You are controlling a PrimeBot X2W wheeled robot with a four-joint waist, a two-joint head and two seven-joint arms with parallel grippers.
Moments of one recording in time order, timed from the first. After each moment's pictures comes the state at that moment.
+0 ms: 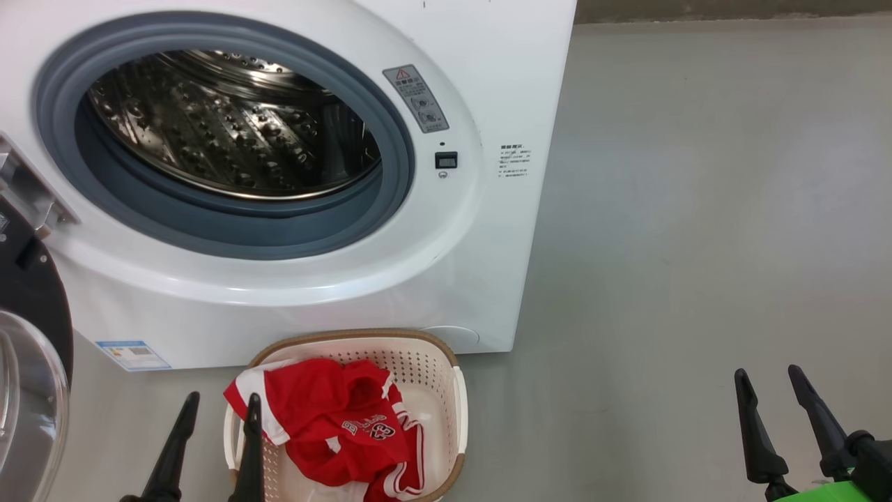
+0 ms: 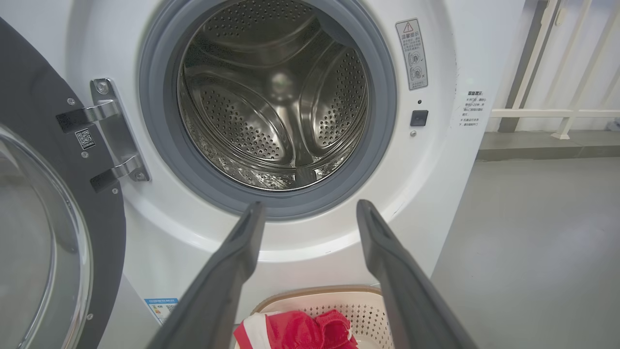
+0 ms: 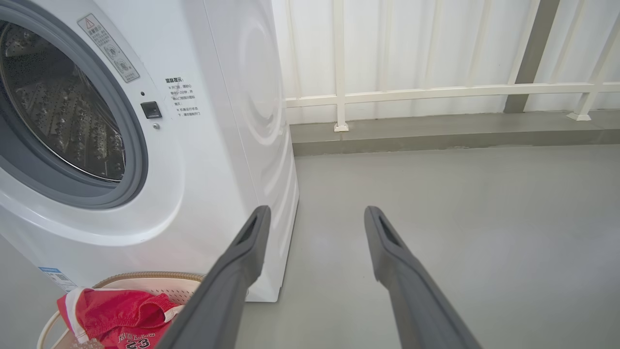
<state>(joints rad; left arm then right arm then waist) 0.09 0.04 0.03 0.04 -0.09 -0.06 -0.26 0.14 -0.09 -0.11 0.12 0.30 0.12 -0.26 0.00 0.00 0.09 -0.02</state>
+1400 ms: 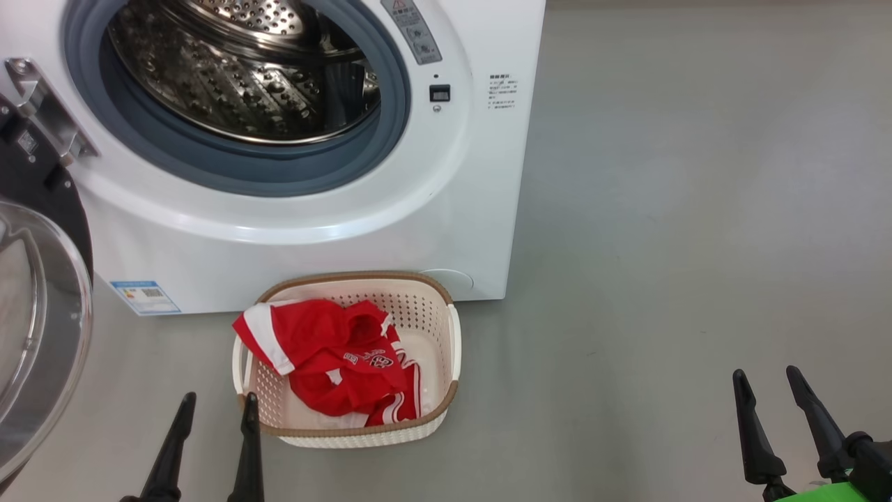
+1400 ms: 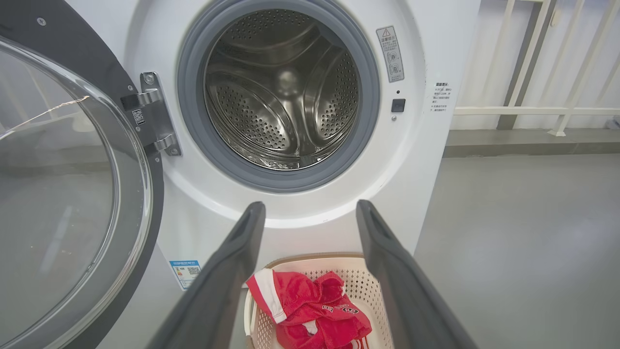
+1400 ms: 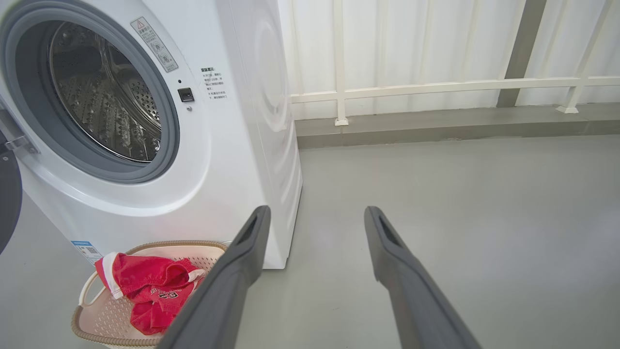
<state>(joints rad) 0.09 0.04 0.03 0.03 -0.09 -0.03 -0.26 0.14 -0.08 -0.11 0.11 0.30 0.12 -0.26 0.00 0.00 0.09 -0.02</state>
